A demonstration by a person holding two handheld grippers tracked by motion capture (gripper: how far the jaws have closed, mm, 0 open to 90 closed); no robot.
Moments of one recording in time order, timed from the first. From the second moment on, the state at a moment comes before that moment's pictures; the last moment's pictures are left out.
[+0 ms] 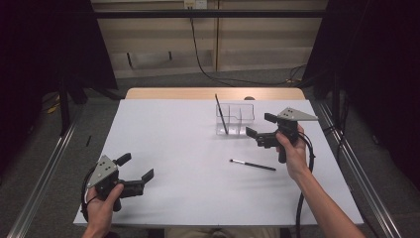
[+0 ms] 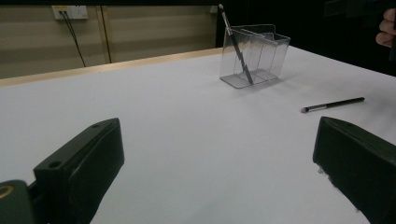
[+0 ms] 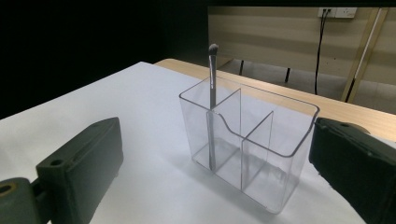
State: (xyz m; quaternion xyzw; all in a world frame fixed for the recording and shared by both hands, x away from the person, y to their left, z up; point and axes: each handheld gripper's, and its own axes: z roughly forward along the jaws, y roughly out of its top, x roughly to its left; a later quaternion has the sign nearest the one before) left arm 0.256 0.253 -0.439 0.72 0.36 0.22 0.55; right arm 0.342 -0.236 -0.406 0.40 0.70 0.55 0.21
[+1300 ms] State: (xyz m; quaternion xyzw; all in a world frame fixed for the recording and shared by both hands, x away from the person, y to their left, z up) left arm 0.255 0.255 -0.439 0.72 0.36 0.23 0.55; right arm 0.263 -0.271 -0.421 0.40 0.69 0.55 0.25
